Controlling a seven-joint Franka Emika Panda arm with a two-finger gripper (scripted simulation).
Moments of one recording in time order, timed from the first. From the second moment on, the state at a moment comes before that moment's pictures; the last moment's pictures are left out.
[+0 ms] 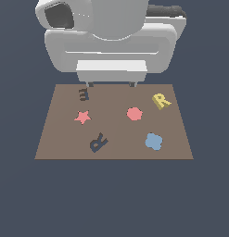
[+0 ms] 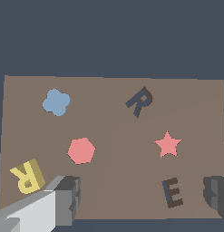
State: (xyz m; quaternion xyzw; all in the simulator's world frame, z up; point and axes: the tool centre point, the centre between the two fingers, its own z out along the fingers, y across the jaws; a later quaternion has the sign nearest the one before) arm 0.012 -0.005 0.202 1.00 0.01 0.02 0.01
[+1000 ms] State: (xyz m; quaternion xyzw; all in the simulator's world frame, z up) arm -0.026 0.118 0.103 0.99 0.14 0.01 0.00
